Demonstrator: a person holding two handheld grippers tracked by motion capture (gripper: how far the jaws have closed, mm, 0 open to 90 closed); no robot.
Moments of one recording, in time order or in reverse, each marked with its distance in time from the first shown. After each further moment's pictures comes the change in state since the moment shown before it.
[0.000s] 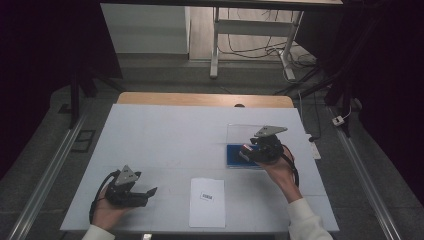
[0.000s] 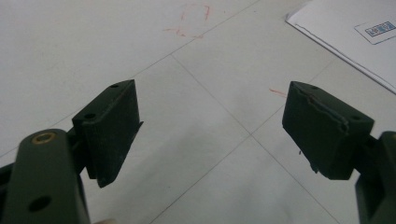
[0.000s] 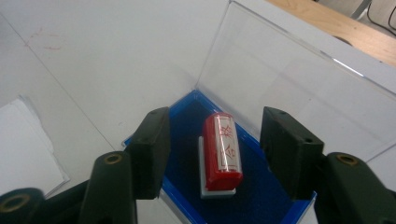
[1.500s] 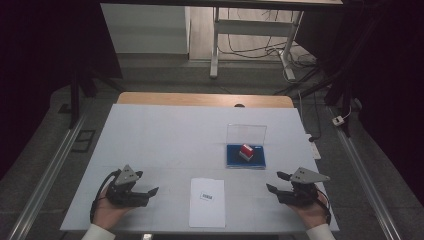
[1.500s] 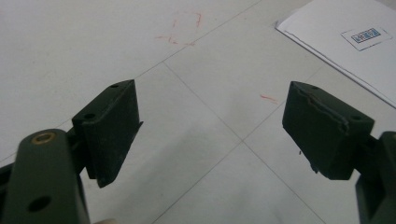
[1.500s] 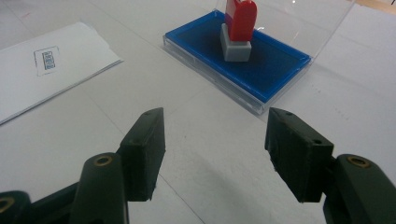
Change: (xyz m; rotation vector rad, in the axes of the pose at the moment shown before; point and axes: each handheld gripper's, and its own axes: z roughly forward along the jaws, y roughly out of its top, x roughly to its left) left arm -0.001 0.003 0.000 -0.012 -0.019 0.011; right arm 0.021 -0.118 -0.082 -0.124 0.015 0.023
